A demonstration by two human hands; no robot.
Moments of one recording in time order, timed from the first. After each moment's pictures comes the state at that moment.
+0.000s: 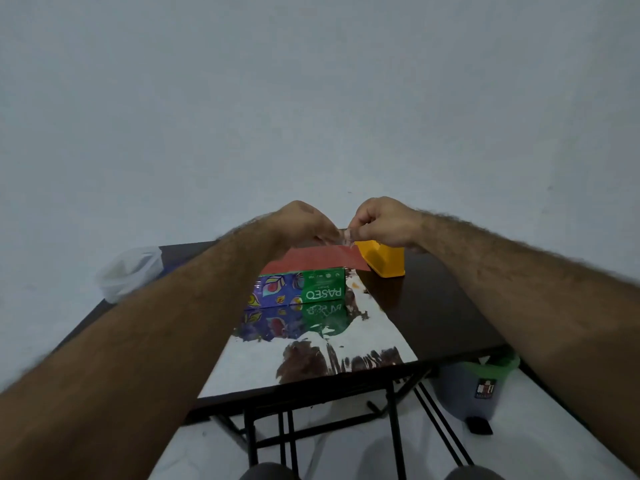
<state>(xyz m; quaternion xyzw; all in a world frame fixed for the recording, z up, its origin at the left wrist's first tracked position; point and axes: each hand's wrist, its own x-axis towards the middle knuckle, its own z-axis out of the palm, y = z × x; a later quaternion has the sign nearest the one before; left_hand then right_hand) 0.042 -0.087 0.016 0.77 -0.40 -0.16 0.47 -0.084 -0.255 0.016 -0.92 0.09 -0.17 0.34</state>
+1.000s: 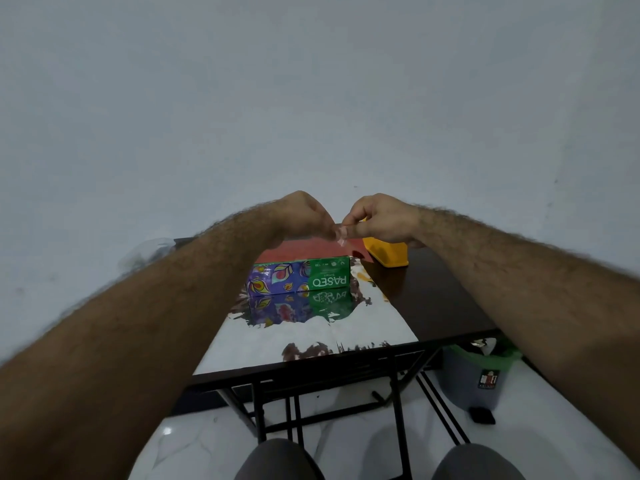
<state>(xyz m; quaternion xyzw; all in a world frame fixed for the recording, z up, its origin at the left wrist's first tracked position) 0.015 -0.054 0.029 0.83 -0.40 -0.12 0.37 -0.093 -0.232 0.013 -0.92 0.08 -0.15 0.35</state>
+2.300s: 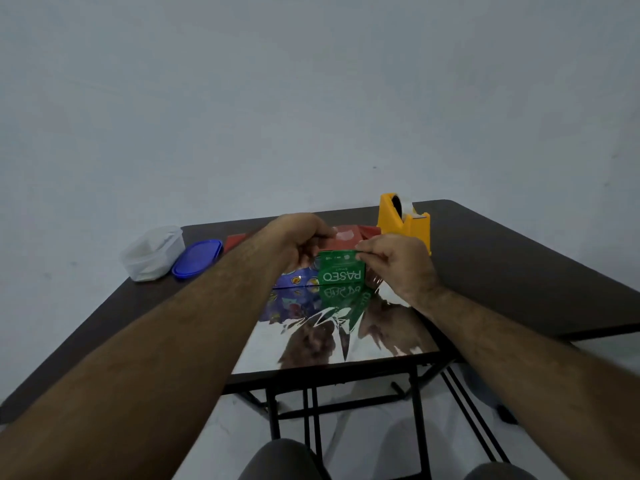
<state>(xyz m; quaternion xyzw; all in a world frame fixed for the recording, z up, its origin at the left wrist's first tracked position) 0.045 -0.085 -0.030 0.78 -0.14 -0.26 0.55 -0.063 -0.263 -0.122 -0.87 -0.02 -0.46 0.19</state>
